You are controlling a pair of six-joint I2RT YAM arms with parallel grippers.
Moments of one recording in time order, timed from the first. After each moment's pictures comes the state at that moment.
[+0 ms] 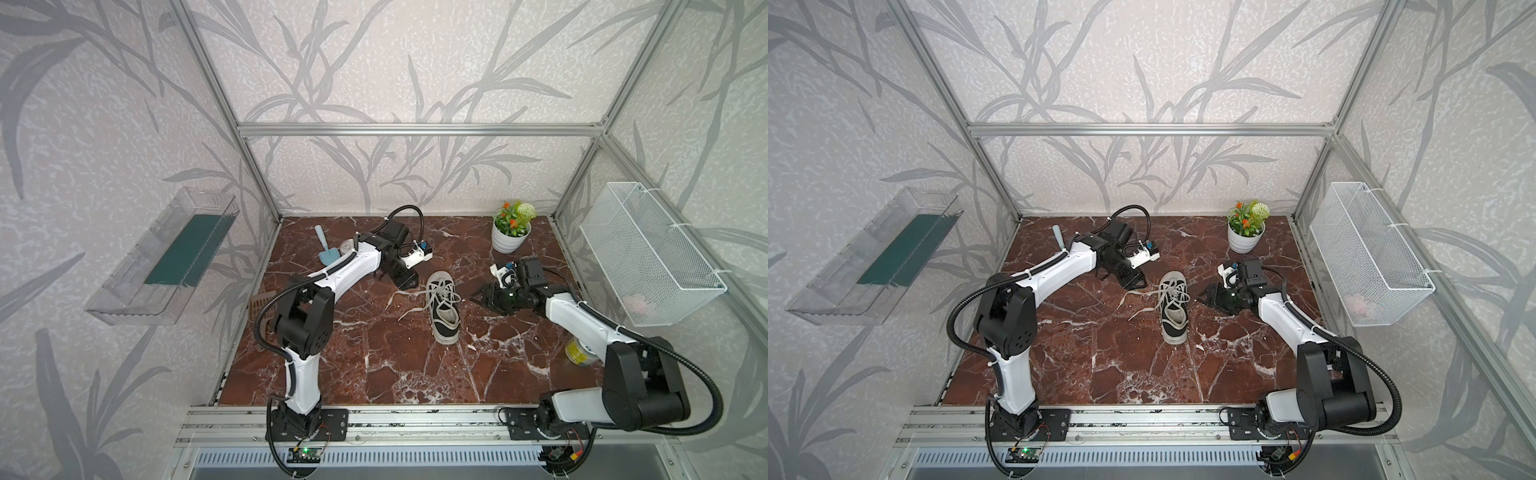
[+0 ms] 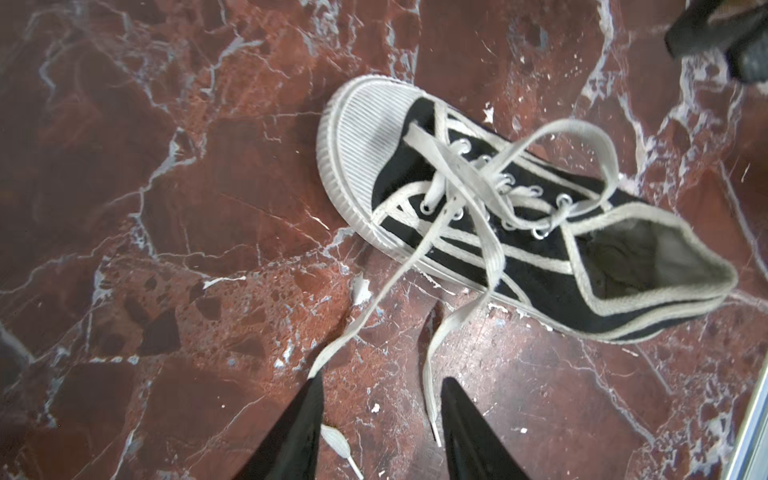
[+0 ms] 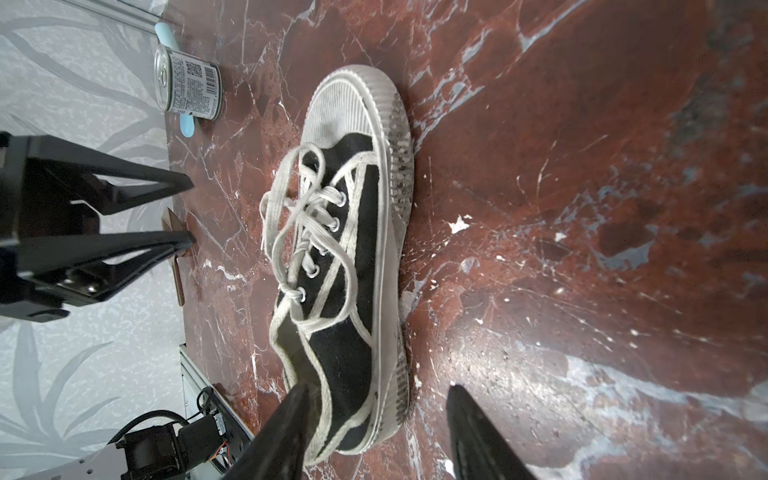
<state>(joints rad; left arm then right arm) -0.50 1.94 1.58 -0.81 0.36 0.51 0.15 1.39 0.79 -0.39 -0.62 0.49</state>
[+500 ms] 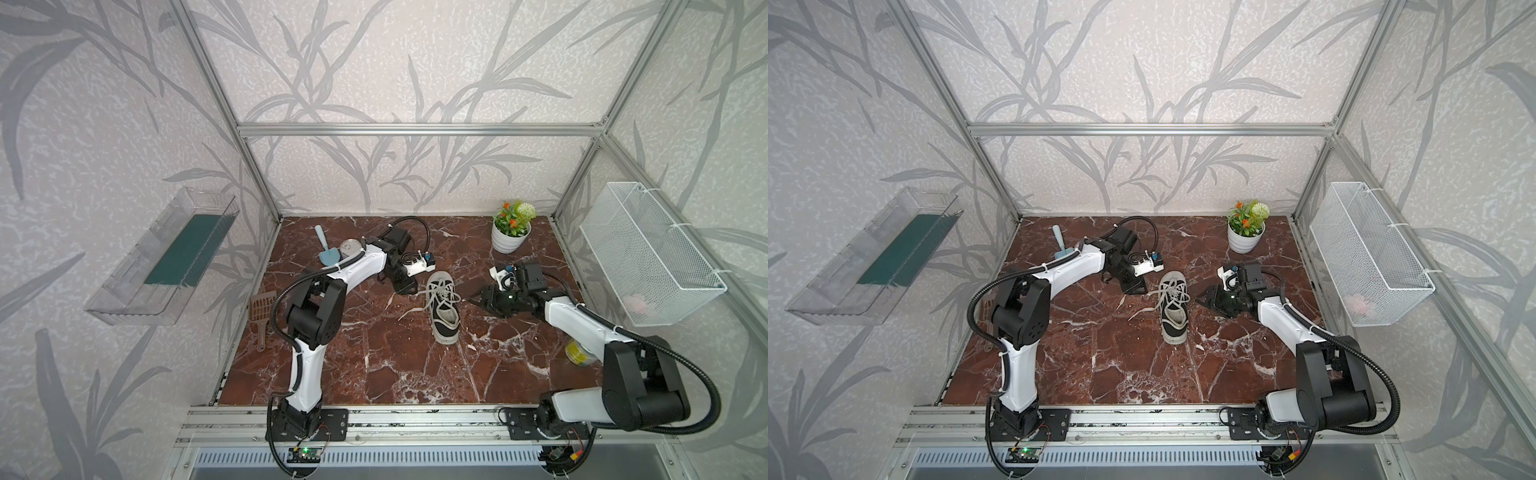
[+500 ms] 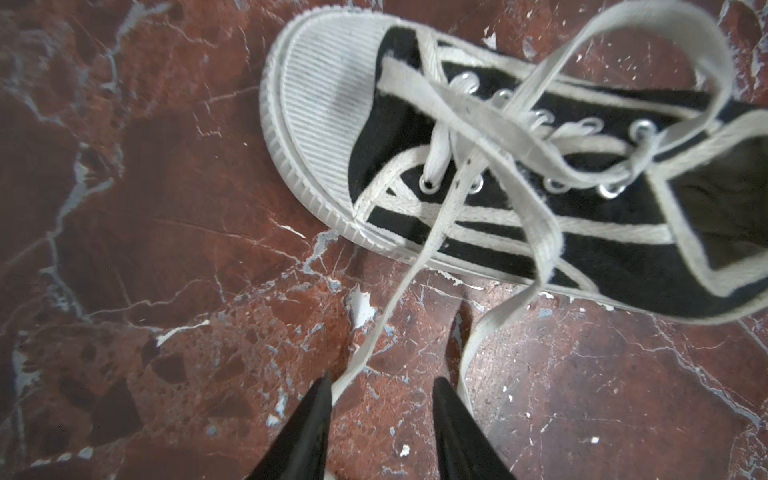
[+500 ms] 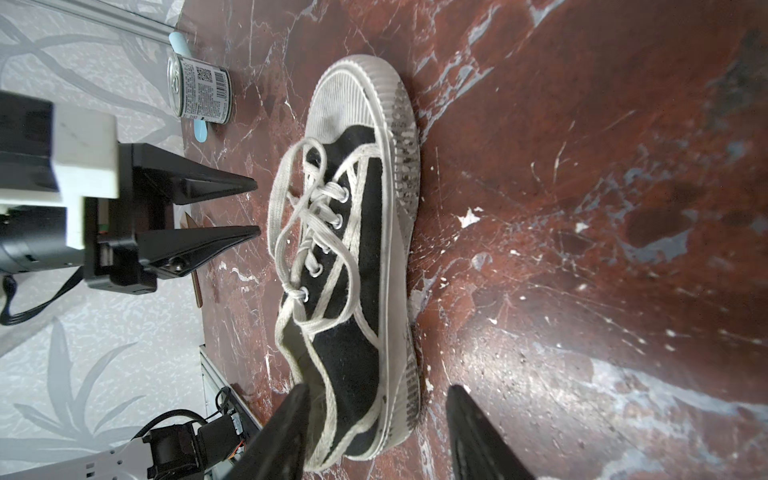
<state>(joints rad) -0.50 2.07 1.59 -0.78 0.38 0.67 0.15 1.39 0.73 -0.31 -0.66 0.56</state>
